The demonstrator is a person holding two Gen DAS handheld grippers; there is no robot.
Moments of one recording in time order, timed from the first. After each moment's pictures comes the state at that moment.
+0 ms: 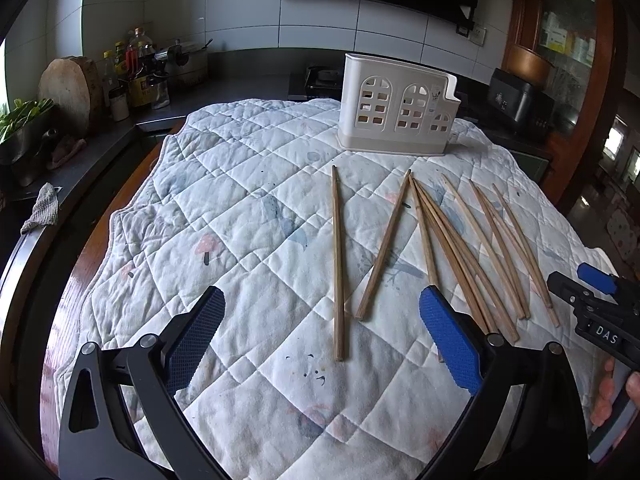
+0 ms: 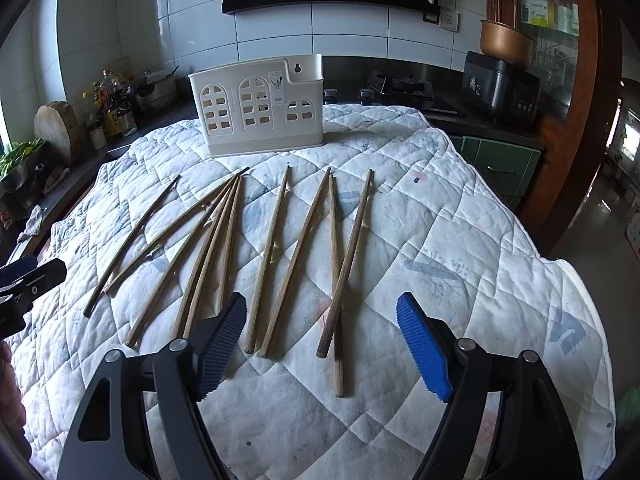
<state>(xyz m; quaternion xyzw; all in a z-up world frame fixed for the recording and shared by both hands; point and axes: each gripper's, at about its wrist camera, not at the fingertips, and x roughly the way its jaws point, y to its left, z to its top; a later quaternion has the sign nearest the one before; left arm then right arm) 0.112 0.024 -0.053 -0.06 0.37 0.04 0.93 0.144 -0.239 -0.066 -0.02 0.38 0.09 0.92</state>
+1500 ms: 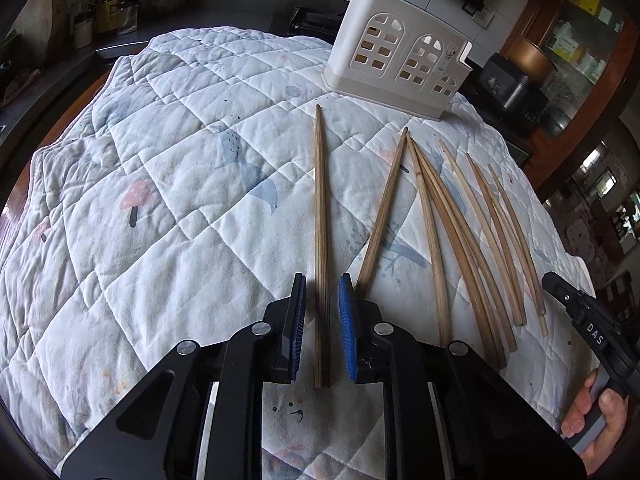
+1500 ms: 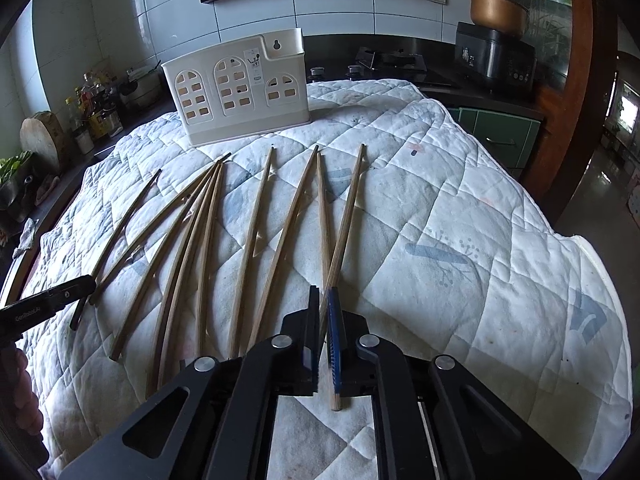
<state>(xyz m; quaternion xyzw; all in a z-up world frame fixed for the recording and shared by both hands) 0.161 0.039 -0.104 -0.15 0.44 -0.03 0.88 0.162 -0.244 -0.081 0.01 0.41 0.08 0.91</state>
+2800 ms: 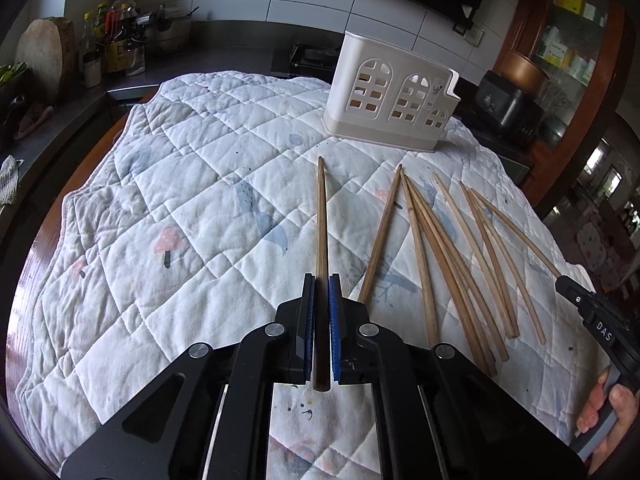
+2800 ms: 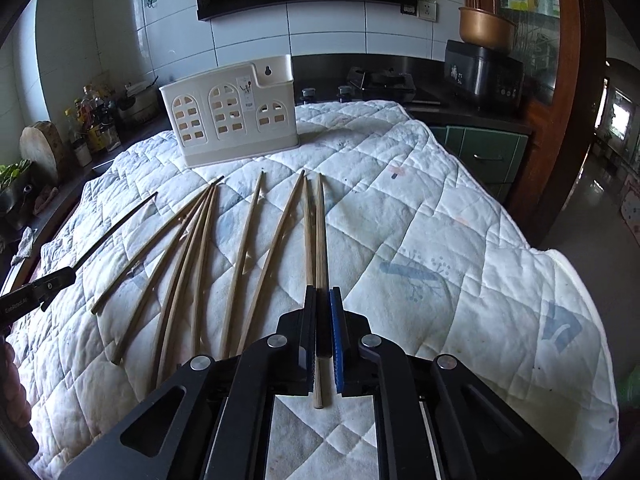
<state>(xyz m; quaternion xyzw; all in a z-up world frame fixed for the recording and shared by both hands) 0.143 0.040 -0.068 -0.11 0.39 -0.02 0.92 0.146 -0.258 -0.055 0.01 0.37 0.07 0.93</state>
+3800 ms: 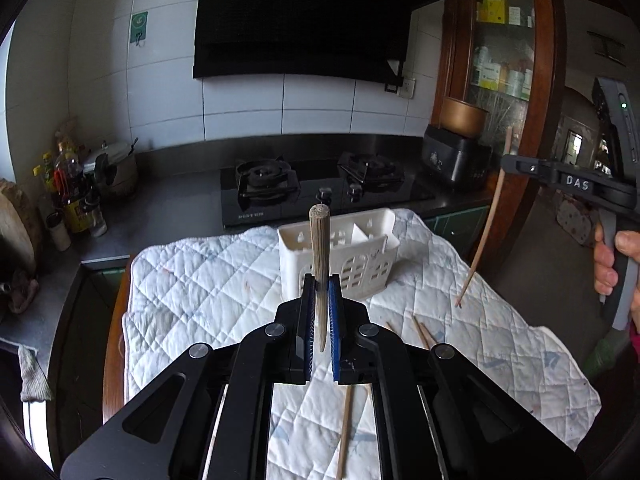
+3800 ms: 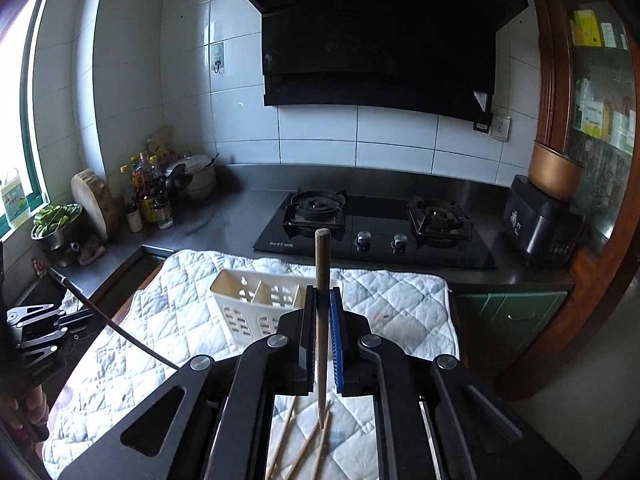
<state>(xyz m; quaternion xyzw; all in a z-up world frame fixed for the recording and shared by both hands) 0.224 0.026 0.125 -0.01 0.27 -0.09 0.96 0.304 -0.232 0.180 -0.04 0.26 0.18 0.95</state>
